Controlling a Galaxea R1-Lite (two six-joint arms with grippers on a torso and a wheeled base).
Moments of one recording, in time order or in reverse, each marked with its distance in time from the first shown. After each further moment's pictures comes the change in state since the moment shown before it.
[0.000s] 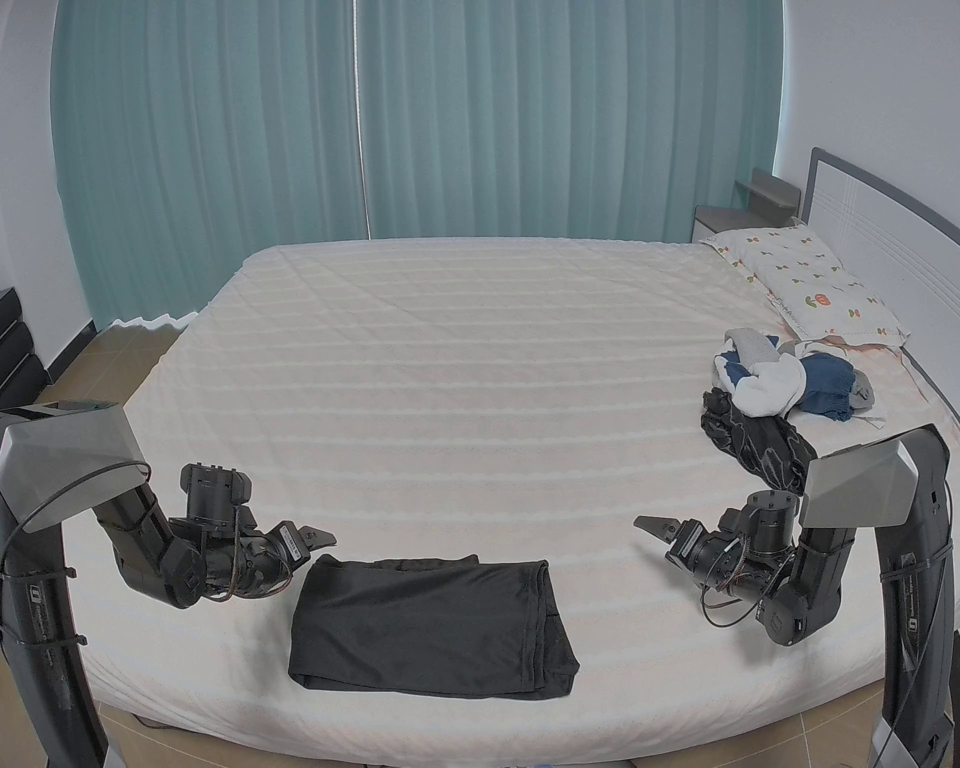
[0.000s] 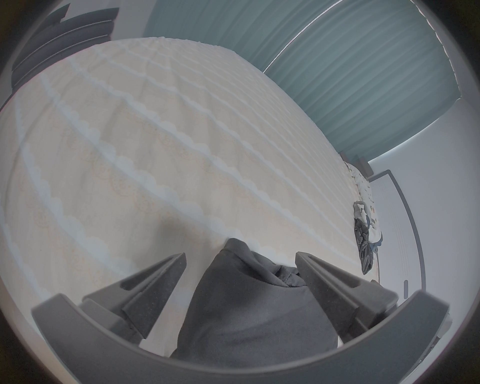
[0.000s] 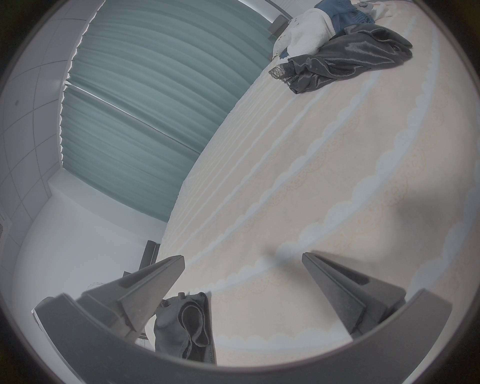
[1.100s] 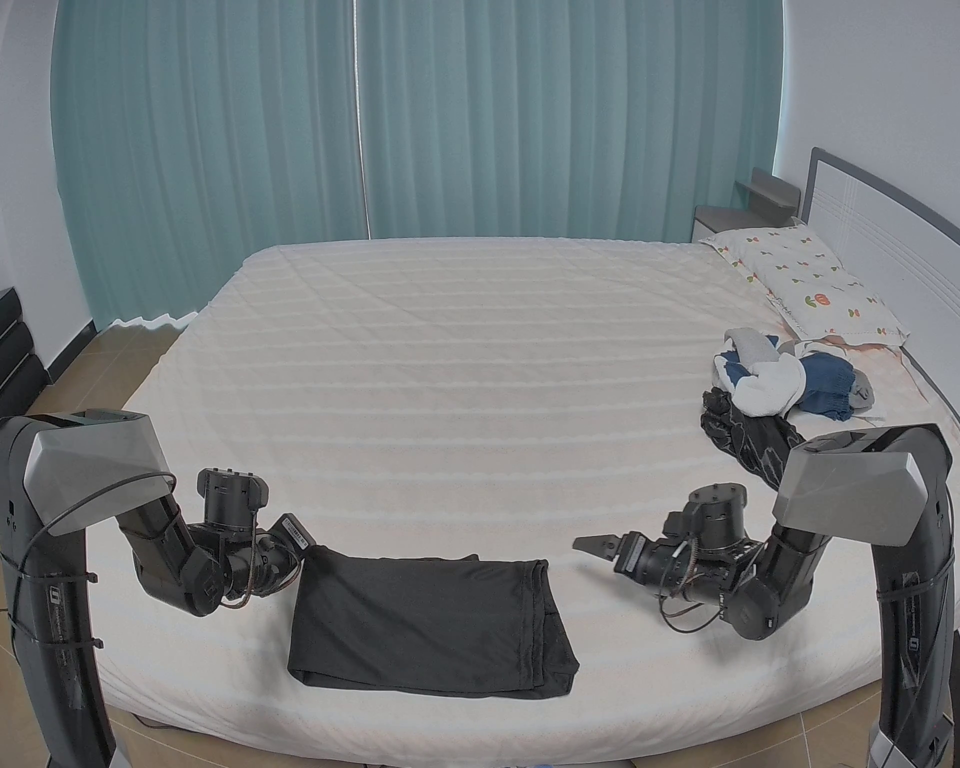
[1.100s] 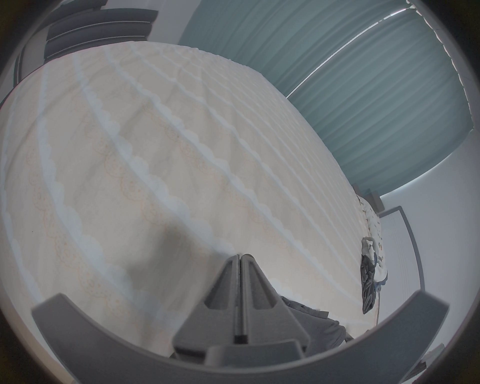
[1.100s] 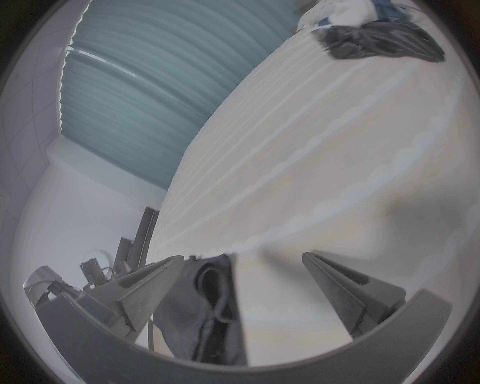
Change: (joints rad) left arm -0.029 0.073 -0.029 -0.106 0.178 -0.187; right arm 0.170 -0.071 -0.115 0.303 -0.007 -0.070
